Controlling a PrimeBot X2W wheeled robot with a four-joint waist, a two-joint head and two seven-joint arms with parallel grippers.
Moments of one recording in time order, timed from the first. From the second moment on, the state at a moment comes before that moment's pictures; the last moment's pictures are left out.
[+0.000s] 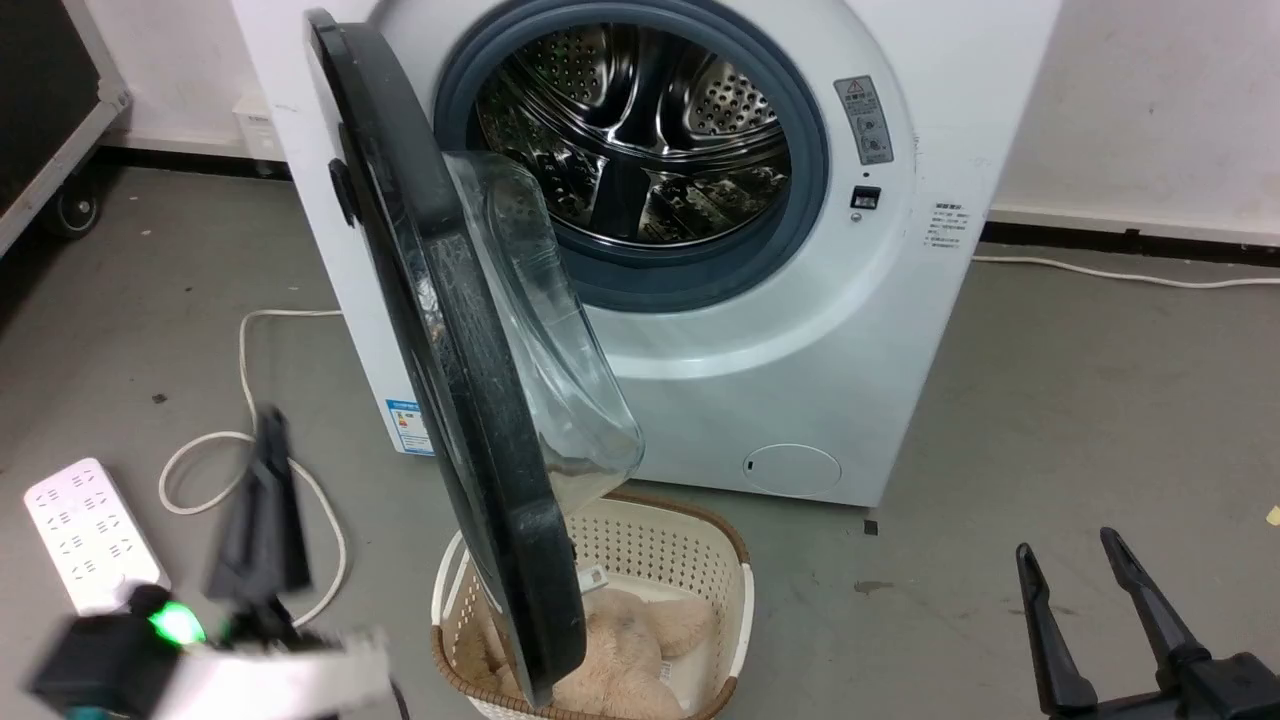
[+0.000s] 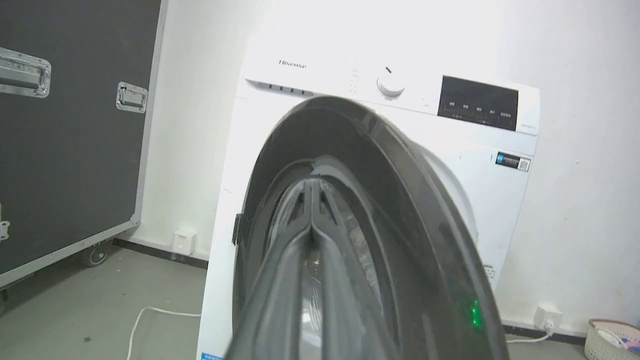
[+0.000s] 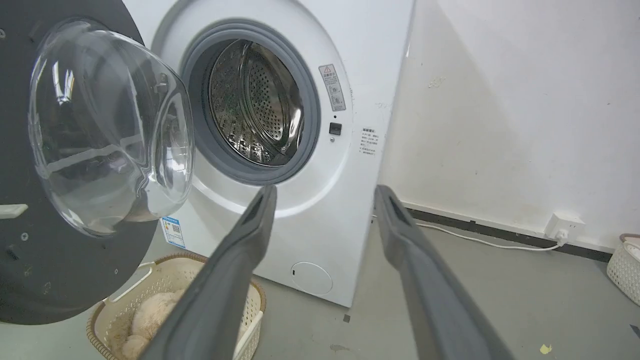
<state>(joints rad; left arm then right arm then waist) 0.05 0.05 0.06 -0.21 -0.26 -0.10 -0.26 0.15 -0.05 -0.09 -0.06 -0.01 0.13 -0.26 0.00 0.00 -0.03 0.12</state>
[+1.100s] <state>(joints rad) 0.02 0.05 -0.33 -0.09 -0.33 -0.05 0.07 0.13 -0.05 -0.11 -0.01 0.02 0.13 -0.26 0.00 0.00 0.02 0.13</state>
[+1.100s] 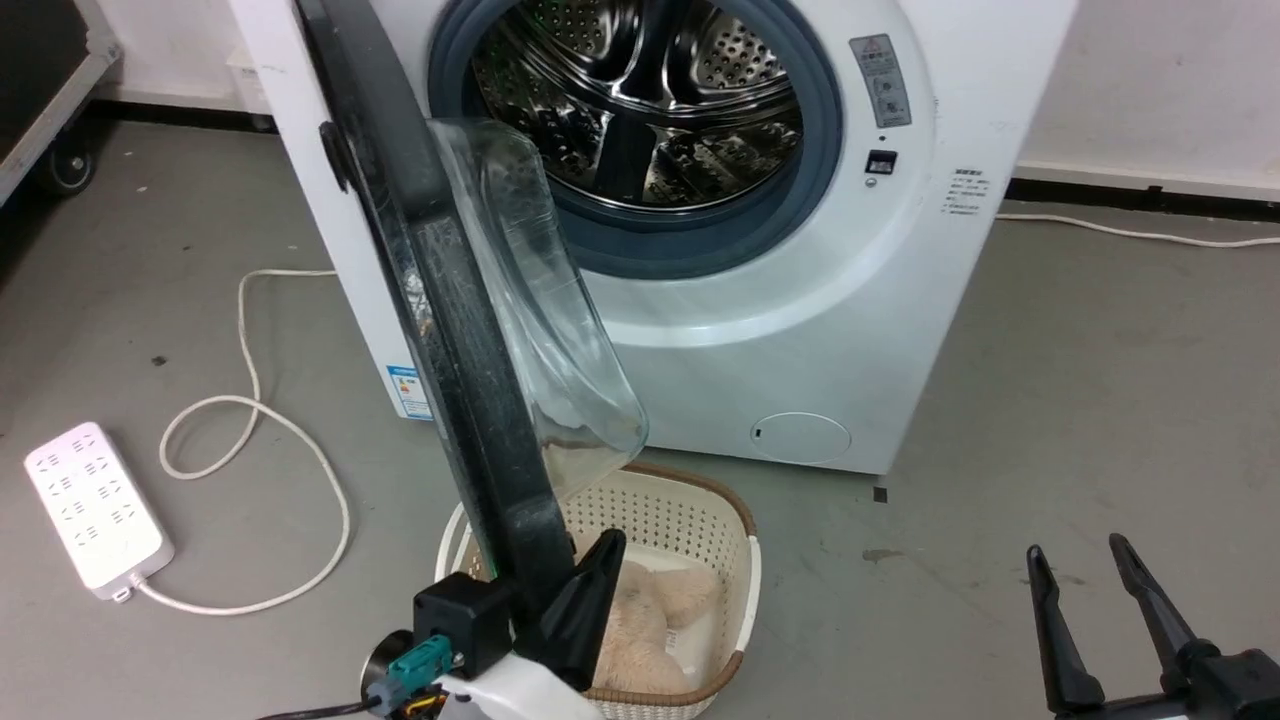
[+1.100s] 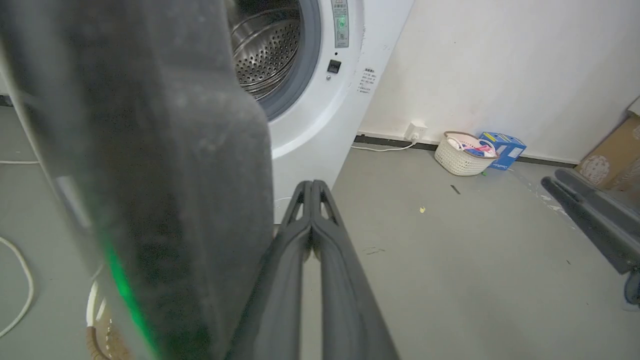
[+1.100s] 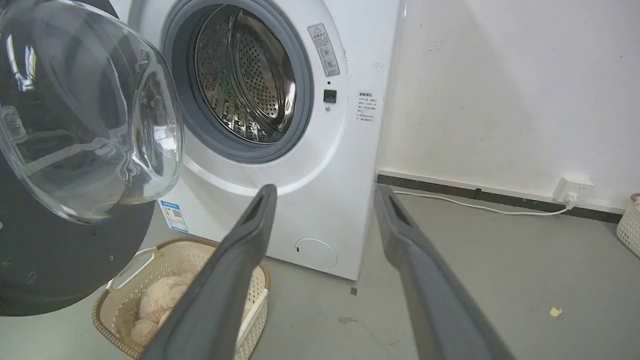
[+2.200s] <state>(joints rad) -0.11 0.36 0.03 0.15 -0.44 -0.03 0.03 0.07 -0.05 -0.04 0.01 -0.05 0.13 -0.26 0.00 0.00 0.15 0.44</state>
